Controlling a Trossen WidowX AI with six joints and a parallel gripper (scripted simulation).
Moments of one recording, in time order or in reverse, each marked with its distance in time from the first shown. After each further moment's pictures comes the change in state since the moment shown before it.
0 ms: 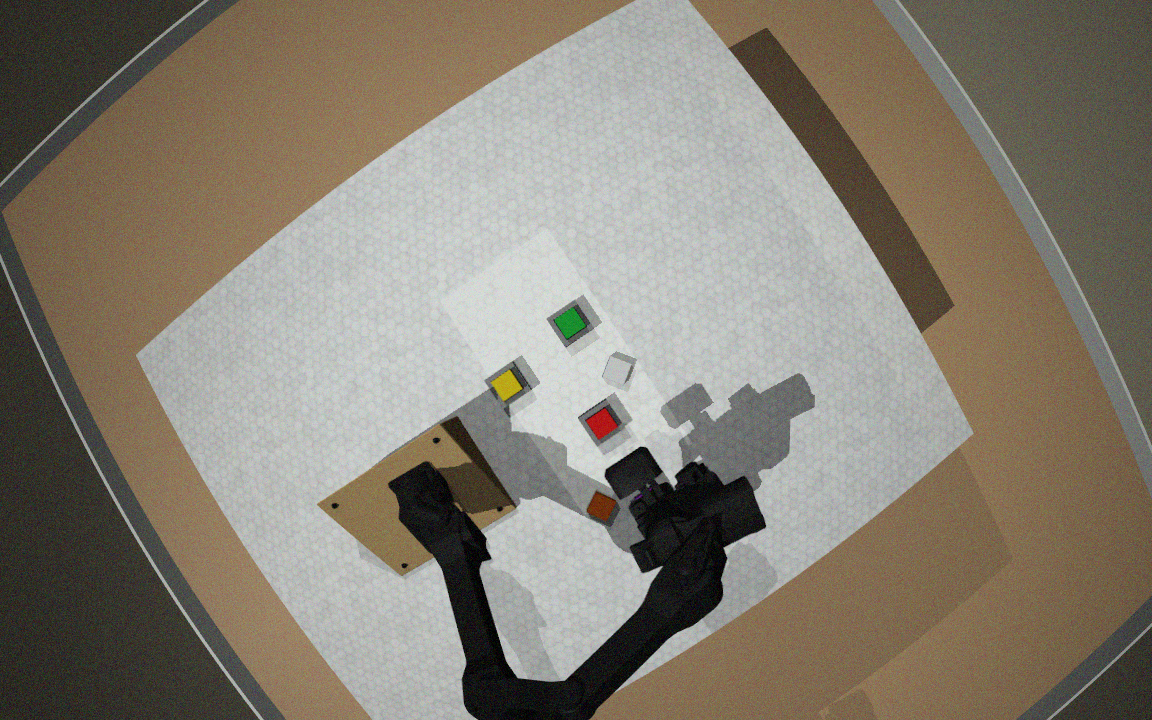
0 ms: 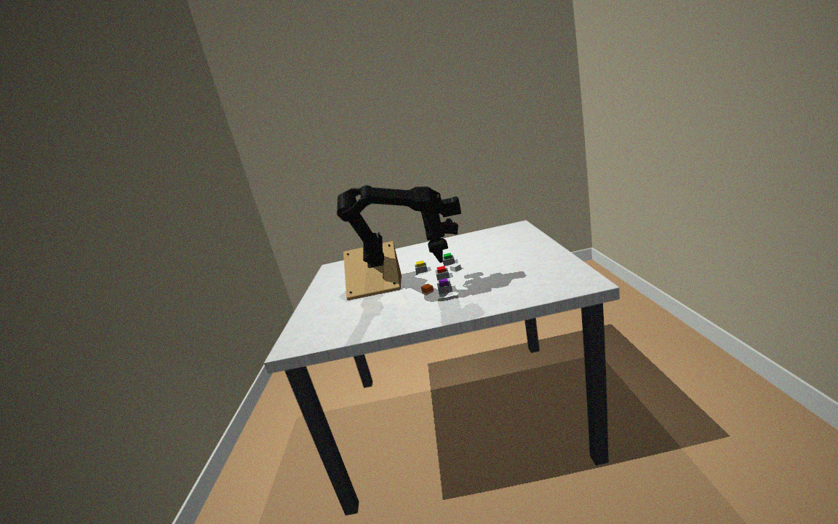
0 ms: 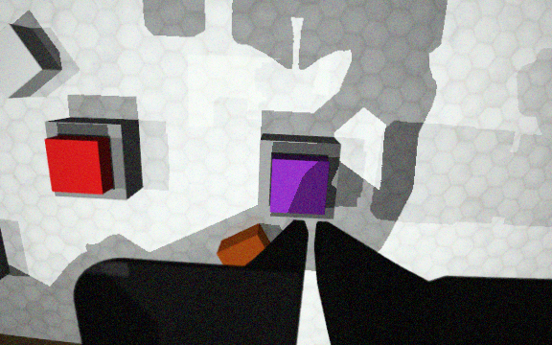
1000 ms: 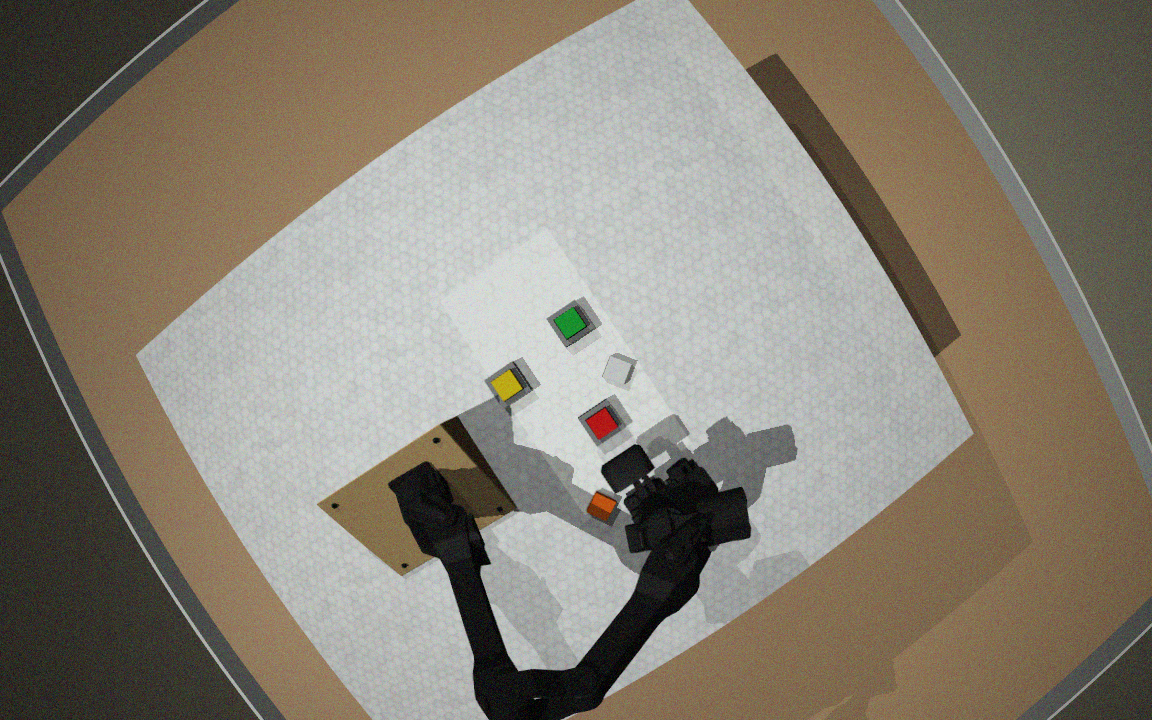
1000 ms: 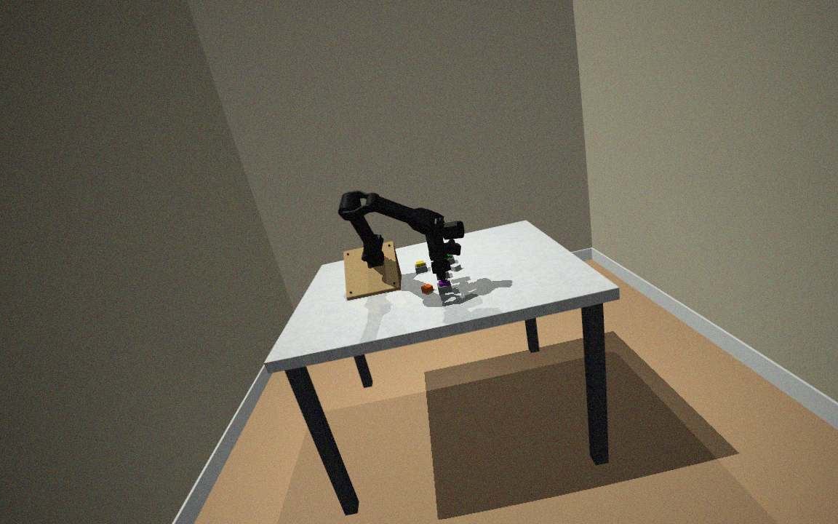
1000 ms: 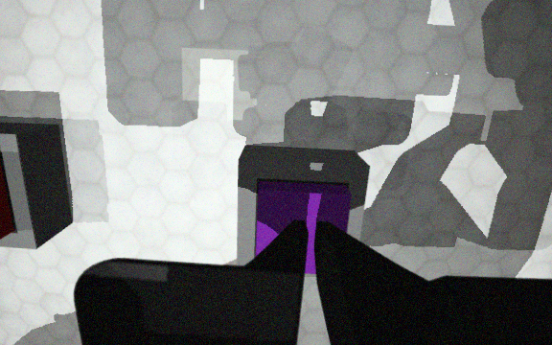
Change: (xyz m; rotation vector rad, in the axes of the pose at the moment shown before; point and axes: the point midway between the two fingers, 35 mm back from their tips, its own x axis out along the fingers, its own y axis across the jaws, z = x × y) arm 0.073 -0.005 -0.006 0.001 0.011 -0.013
